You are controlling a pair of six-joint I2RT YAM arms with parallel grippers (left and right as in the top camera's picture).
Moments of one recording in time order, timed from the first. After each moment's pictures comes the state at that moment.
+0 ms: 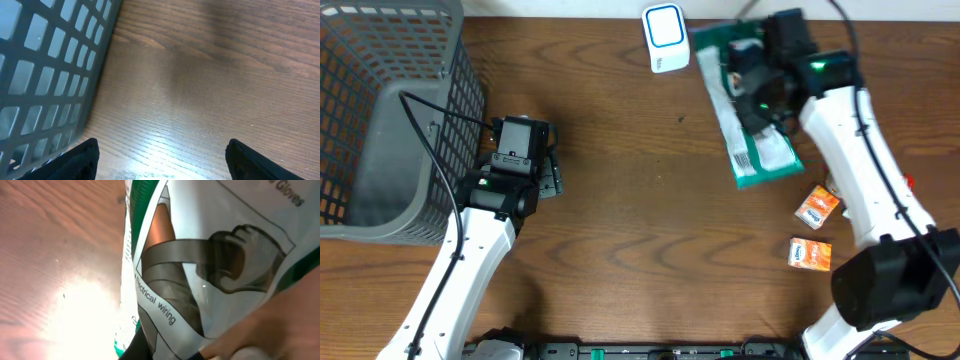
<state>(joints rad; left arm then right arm) -0.21 1.29 1.01 -0.81 -0.32 -0.33 0.21 1.83 1.73 -1.11 -0.06 -0.25</state>
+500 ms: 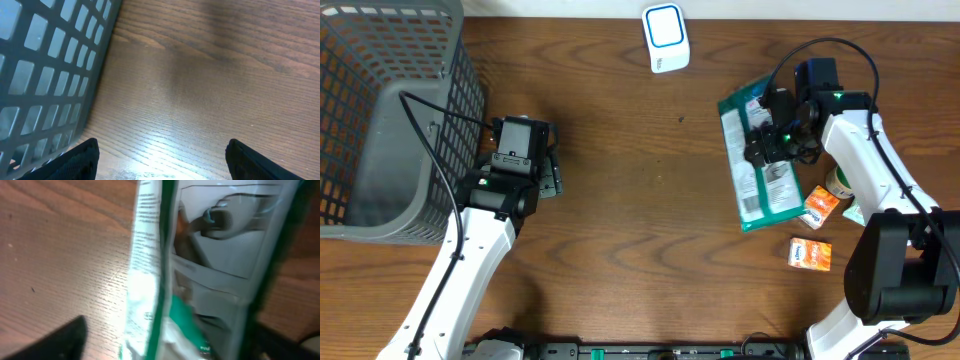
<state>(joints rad) -0.21 1.29 1.01 -0.81 -0.32 -0.33 0.05 1.83 1.39 -0.92 -0.19 -0.17</state>
